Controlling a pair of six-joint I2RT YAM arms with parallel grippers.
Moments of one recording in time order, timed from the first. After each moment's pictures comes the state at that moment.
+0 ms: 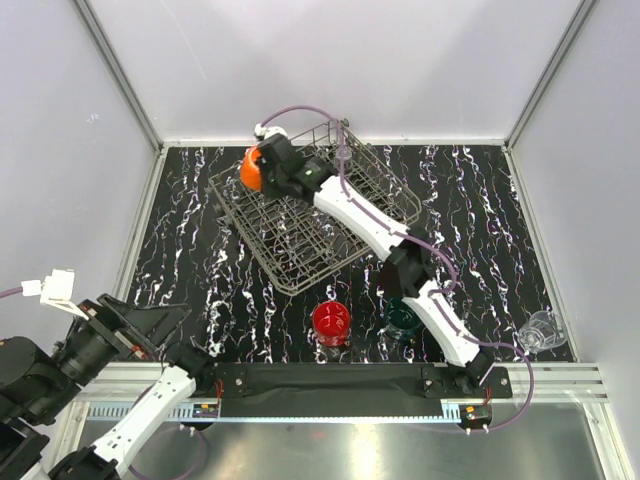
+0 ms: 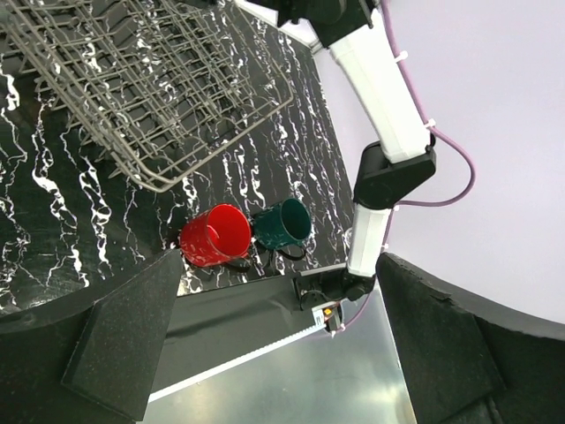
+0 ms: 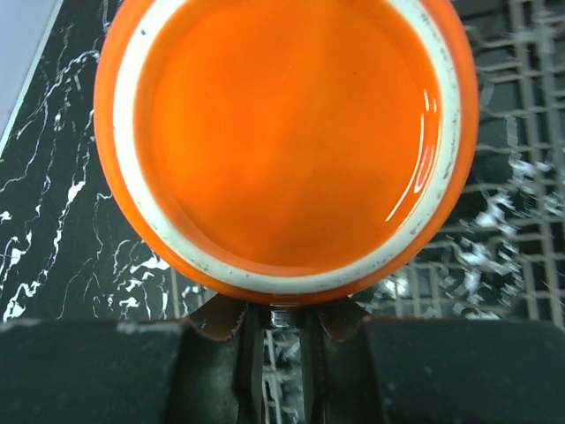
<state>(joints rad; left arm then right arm) -0.47 0.43 1.59 -1.37 0.07 -0.81 0.83 2.46 2.61 -0.79 0.13 0.39</state>
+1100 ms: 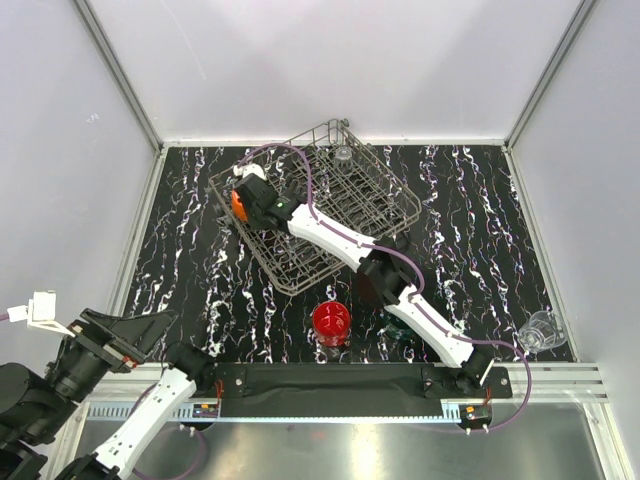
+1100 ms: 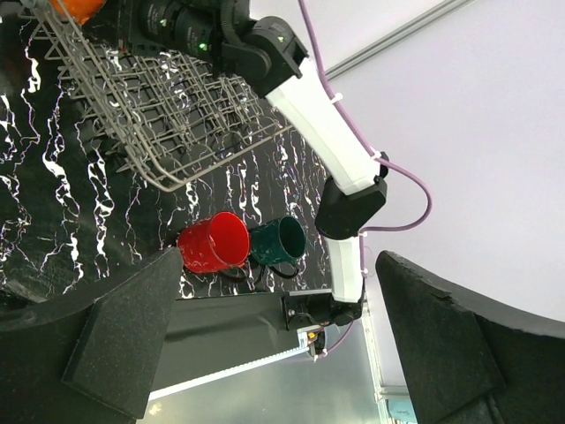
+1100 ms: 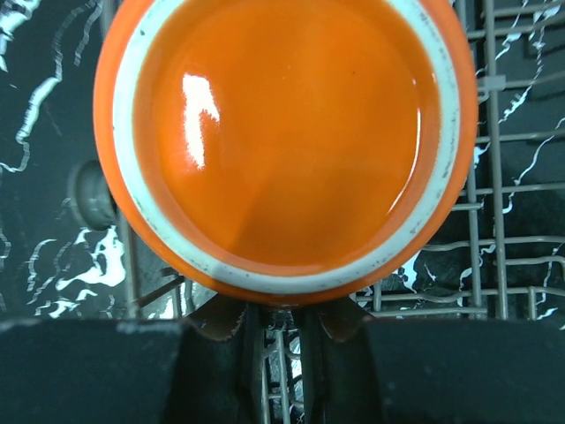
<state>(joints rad) -0.47 0.31 1.53 -1.39 -0.03 -0.92 0.94 2.68 2.64 -0.70 0.25 0.35</state>
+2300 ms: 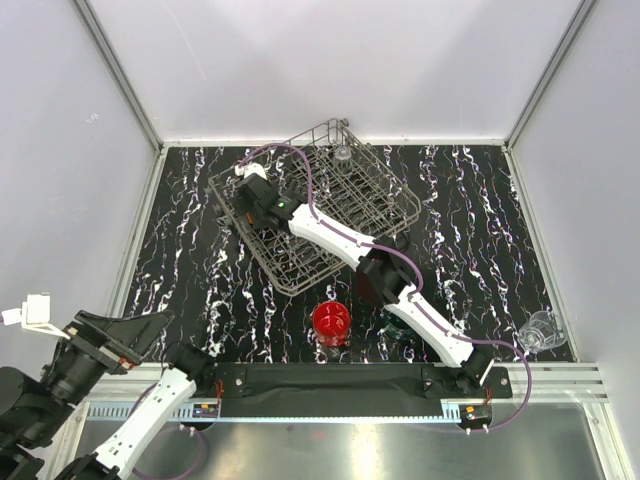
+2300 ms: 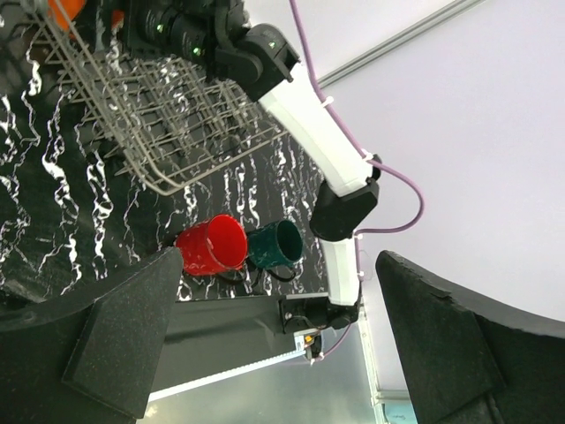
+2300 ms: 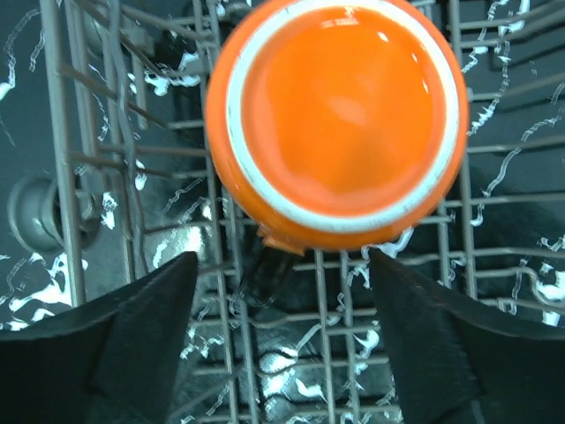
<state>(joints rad) -0.47 0.31 1.54 -1.39 -0.04 -0.93 0.93 2.70 2.63 -0.67 0.27 0.31</state>
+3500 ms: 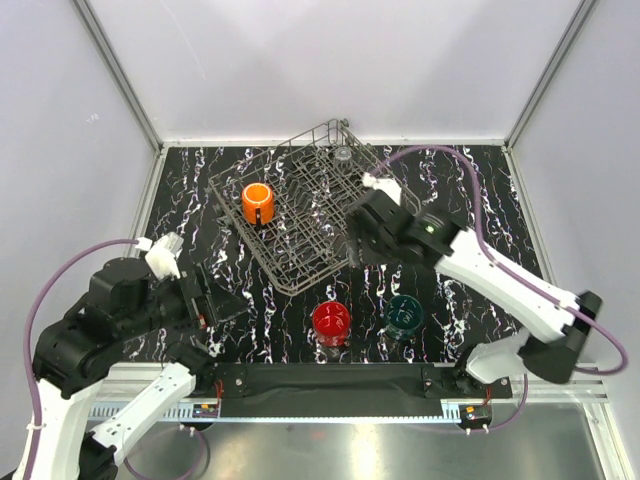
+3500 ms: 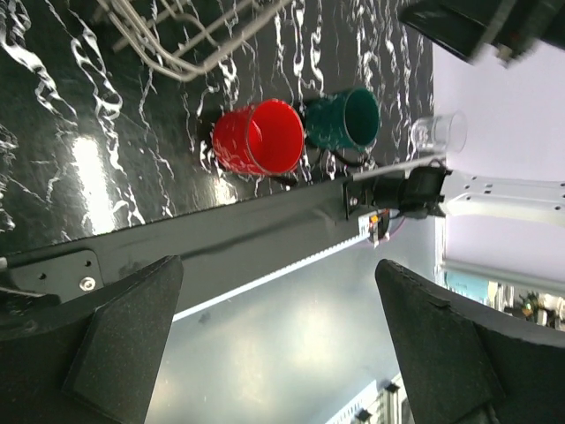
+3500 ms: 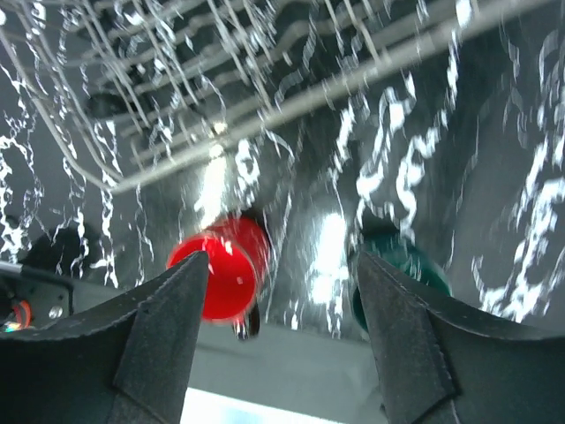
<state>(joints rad) -0.48 0.57 1.29 -1.35 0.27 -0.75 0.93 1.45 1.57 -1.10 0.35 0.67</state>
